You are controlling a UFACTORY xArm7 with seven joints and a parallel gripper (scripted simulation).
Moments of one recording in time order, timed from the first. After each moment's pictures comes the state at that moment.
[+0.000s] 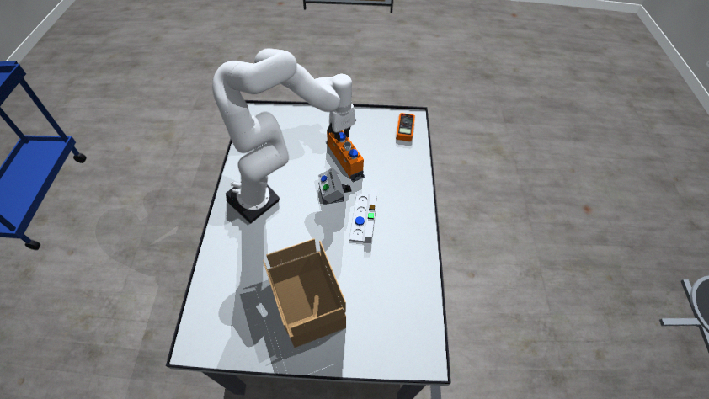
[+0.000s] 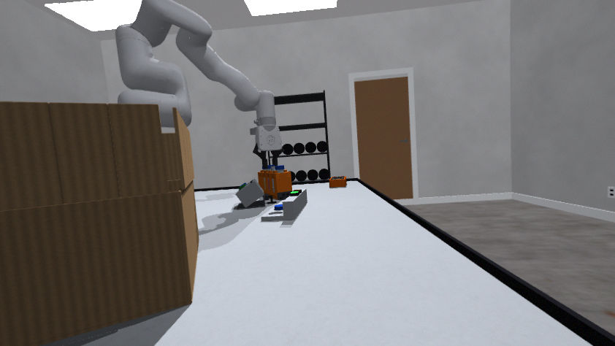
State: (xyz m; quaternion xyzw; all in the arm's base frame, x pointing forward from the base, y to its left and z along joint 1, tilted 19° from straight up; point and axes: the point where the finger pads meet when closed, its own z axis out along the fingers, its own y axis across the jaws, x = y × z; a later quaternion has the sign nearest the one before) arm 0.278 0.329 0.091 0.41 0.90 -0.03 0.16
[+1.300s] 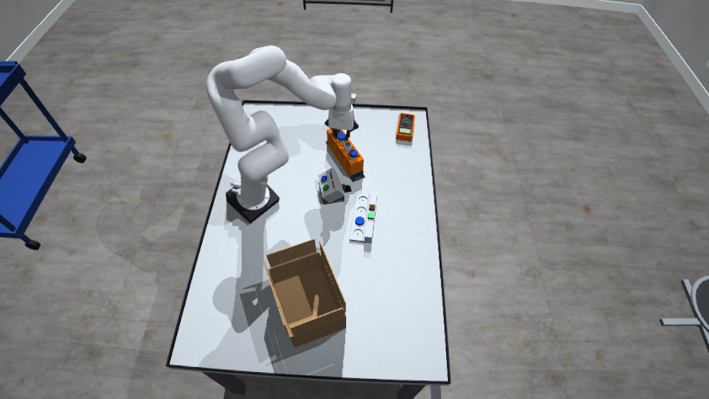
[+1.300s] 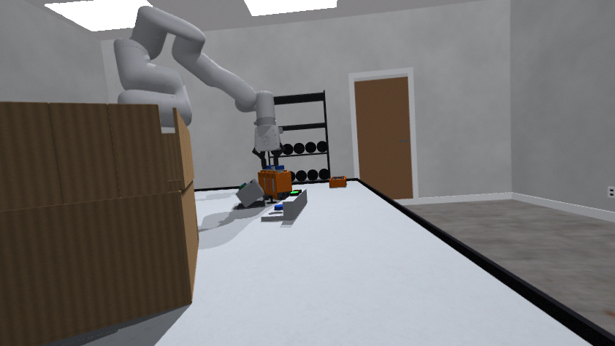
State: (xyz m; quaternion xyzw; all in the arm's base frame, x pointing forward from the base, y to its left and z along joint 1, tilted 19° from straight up) arm 0.278 0.329 0.090 0.70 0.70 0.03 0.17
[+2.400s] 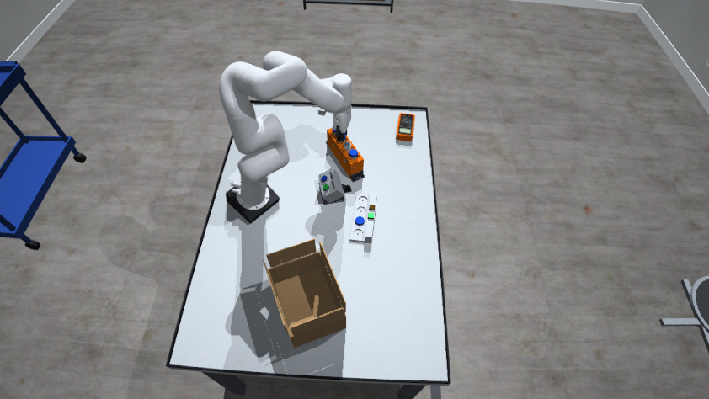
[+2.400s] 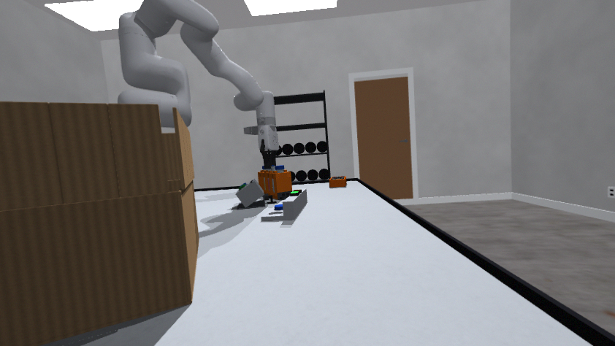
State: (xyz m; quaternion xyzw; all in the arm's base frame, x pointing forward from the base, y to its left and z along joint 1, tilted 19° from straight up) arm 0.278 0.329 0.091 0.07 0.98 -0.08 0.14
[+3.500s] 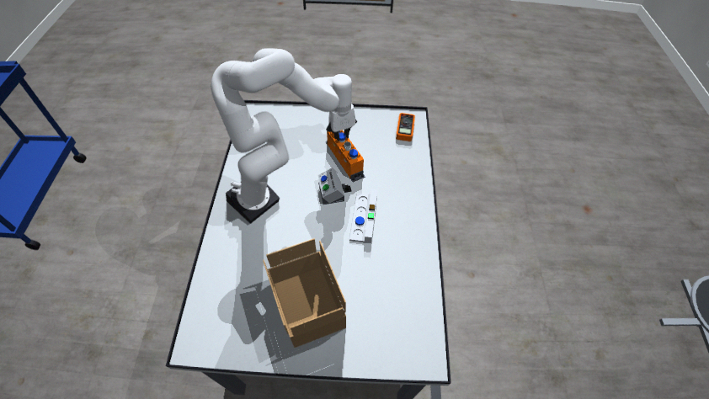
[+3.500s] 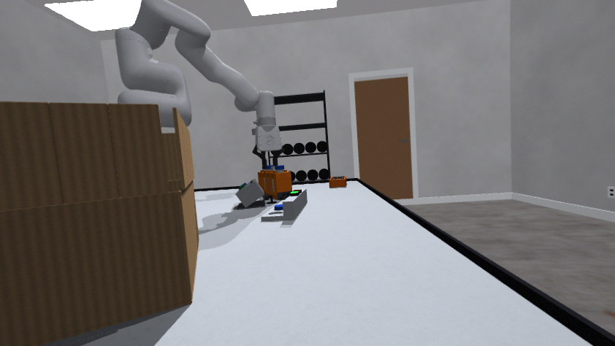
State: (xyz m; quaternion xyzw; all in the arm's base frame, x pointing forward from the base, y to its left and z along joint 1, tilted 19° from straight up) arm 0.278 0.329 0.090 0.47 0.87 -0.02 0.16
